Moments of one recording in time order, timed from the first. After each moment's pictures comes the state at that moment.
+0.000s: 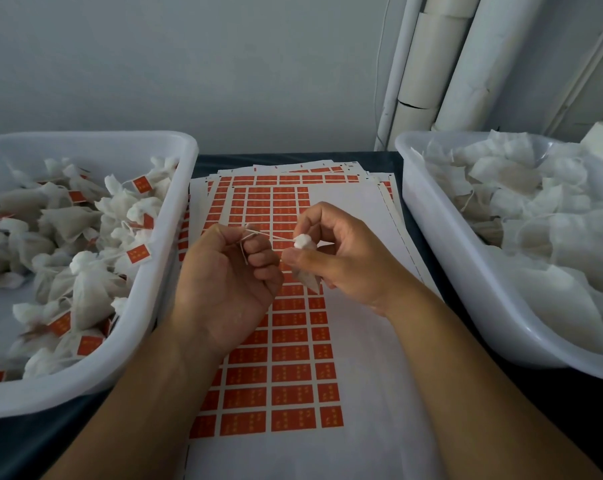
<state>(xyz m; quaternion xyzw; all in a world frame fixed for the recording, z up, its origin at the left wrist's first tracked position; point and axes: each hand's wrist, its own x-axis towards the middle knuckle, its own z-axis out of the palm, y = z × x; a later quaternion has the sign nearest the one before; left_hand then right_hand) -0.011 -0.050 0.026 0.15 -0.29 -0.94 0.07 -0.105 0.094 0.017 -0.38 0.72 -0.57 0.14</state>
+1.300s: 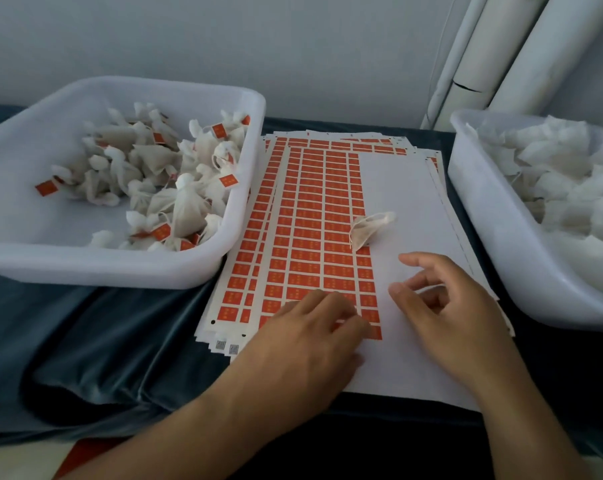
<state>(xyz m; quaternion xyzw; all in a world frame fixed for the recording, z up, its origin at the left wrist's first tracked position) 0.123 -0.007 -0.008 -0.13 -0.97 -0.17 0.08 0.003 0.178 -0.010 -0.22 0.88 -0.42 0.01</state>
